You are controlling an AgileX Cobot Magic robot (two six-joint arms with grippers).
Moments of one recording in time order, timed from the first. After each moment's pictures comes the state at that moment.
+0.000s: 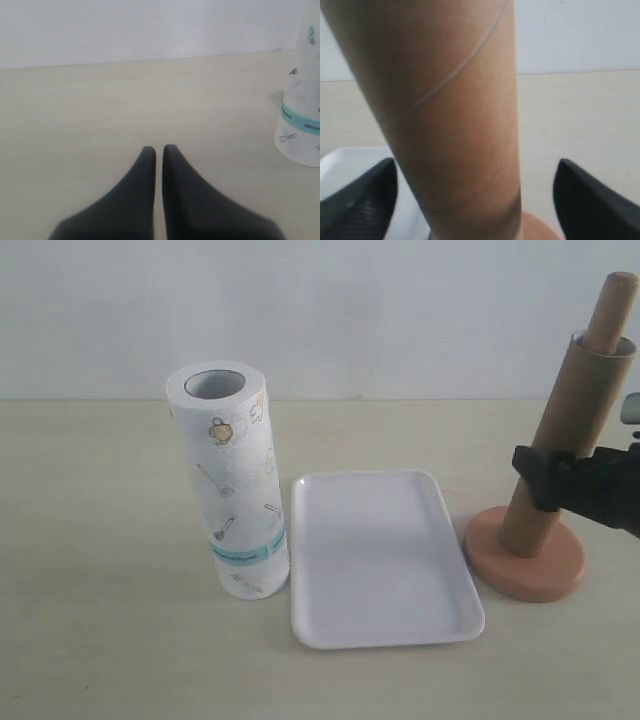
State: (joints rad) left arm -0.03 0.00 0.00 -0.06 0.32 0.09; right arm 0.02 1.64 -0.42 -0.36 -0.88 0.35
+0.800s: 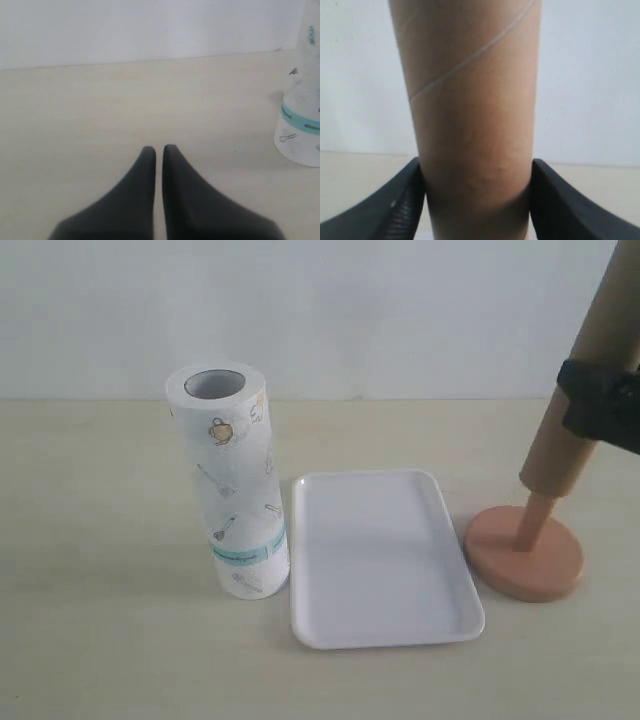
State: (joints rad) left arm -0.03 0.00 0.00 -0.06 0.32 0.09; right arm 0.02 1.33 -0.44 -0.38 -0.81 0.40
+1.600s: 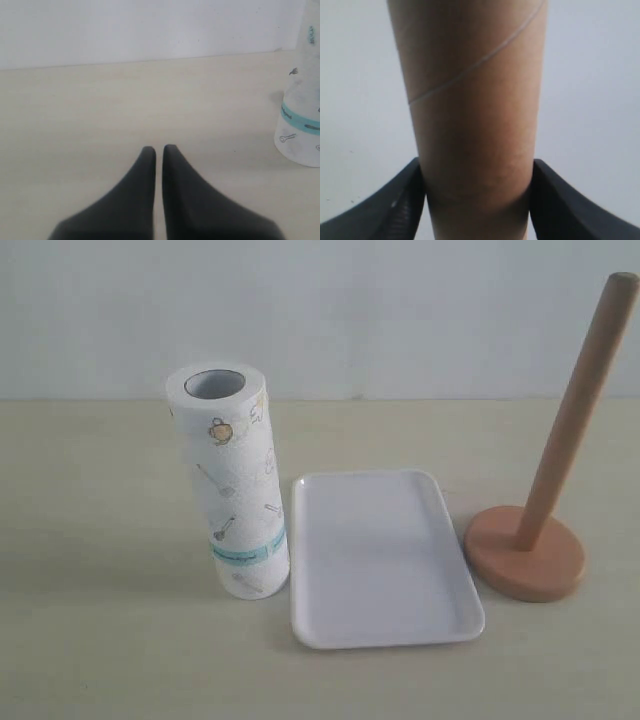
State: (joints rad) left arm -0.03 0.00 0.00 -0.06 0.32 0.09; right arm 0.02 0.83 -0.81 -0.56 -0.56 0.73
